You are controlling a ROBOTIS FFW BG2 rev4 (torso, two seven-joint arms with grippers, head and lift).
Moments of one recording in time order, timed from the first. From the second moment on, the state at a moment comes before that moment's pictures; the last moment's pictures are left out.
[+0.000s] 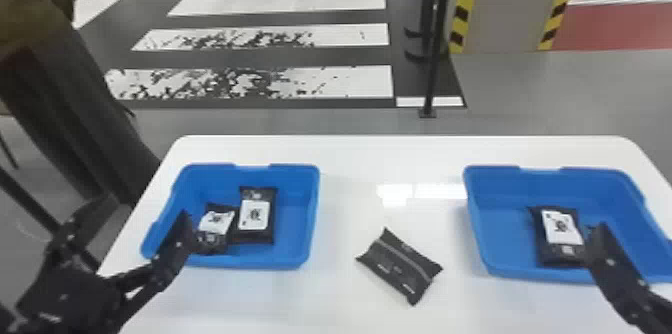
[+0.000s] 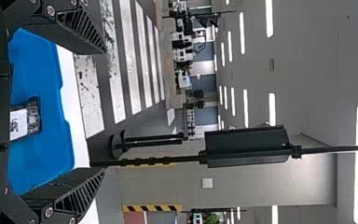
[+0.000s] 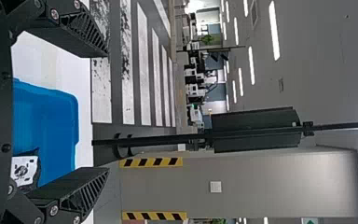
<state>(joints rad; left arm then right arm) 0.76 0.03 0.36 -2.34 0.17 0.00 -0.37 0.88 -0.04 -0.15 -2.48 -0.21 0.06 0.17</state>
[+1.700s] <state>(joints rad) 0.21 0.26 -0.20 -2.01 0.04 0.49 -0.53 0.85 -0.04 -0.14 -2.42 -0.26 0.06 0.19</state>
